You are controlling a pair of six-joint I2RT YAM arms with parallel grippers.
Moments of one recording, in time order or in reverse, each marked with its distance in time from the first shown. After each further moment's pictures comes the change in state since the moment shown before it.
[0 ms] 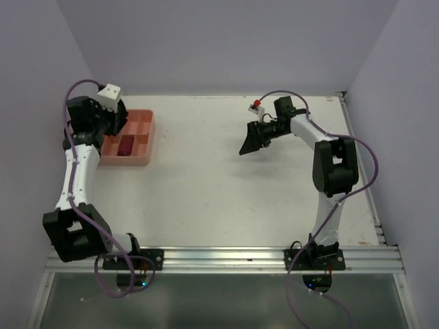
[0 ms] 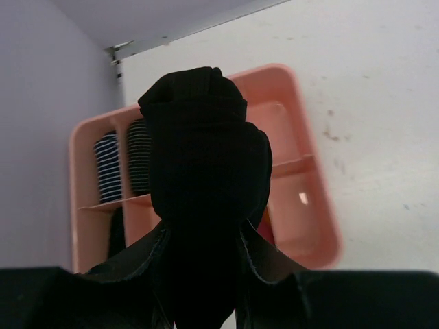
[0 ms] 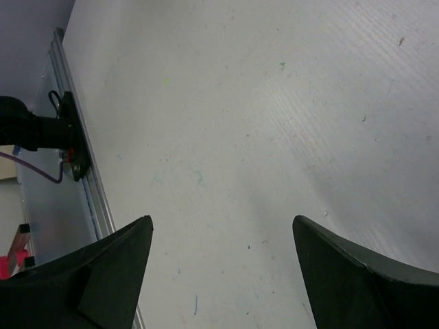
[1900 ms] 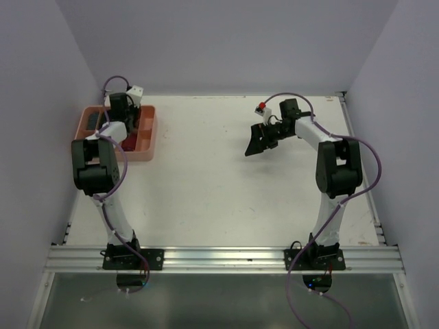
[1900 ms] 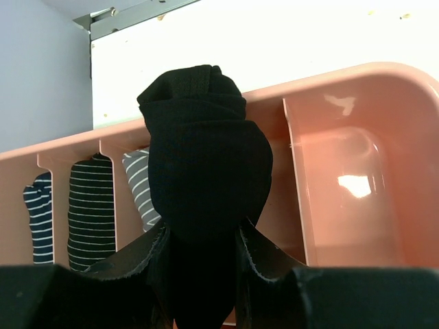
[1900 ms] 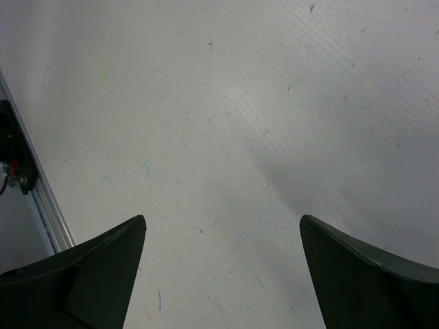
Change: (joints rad) left arm -0.114 0.695 0.218 0.418 -0.343 -0.010; right arm -0.043 -0.043 -0.071 0.053 0.151 -0.010
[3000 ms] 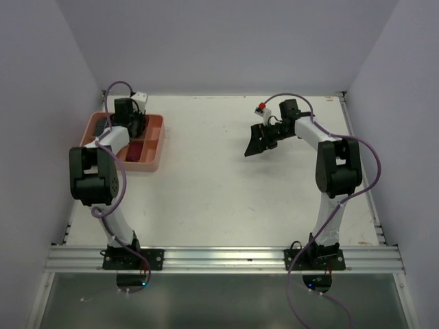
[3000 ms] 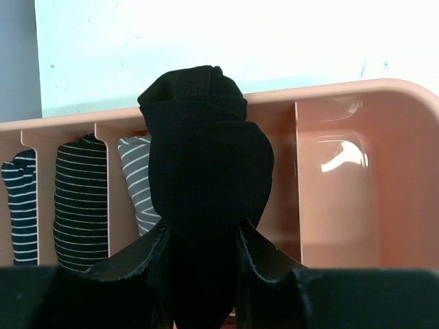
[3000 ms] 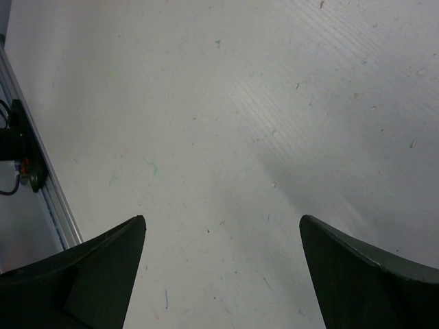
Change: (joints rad) left arm -0.042 -0.146 -0.122 -0.115 0.021 -0.118; right arm -0.001 0.013 0.000 -0.008 -0.023 0.008
